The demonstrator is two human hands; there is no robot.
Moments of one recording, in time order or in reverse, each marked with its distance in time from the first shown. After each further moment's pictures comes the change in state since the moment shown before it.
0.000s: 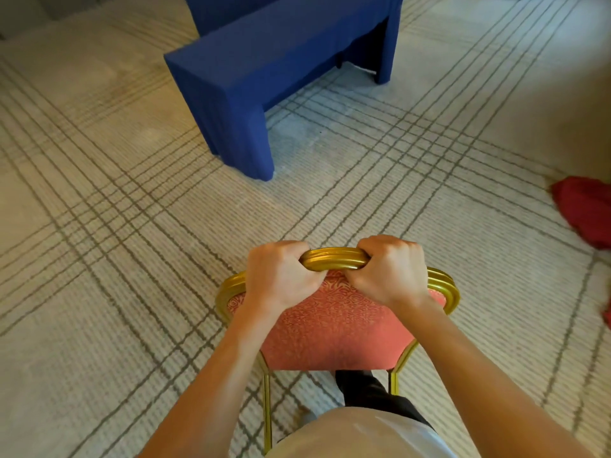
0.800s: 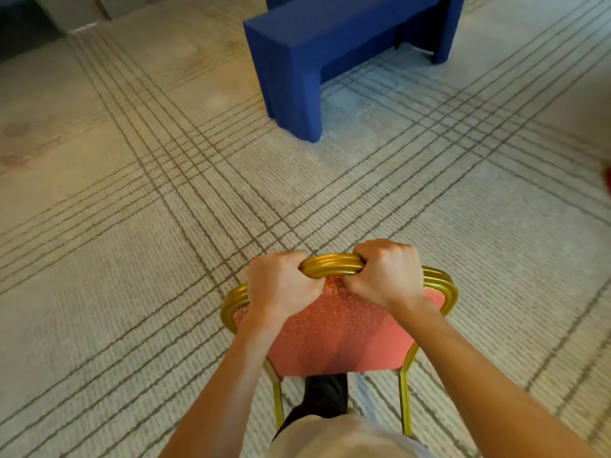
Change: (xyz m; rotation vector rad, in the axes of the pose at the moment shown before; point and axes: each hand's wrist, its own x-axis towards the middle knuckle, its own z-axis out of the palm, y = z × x) left_hand -0.350 0.122 -0.123 0.169 -0.002 -0.237; right_hand -0.309 -0.109 -0.109 0.096 -0.081 -0.187
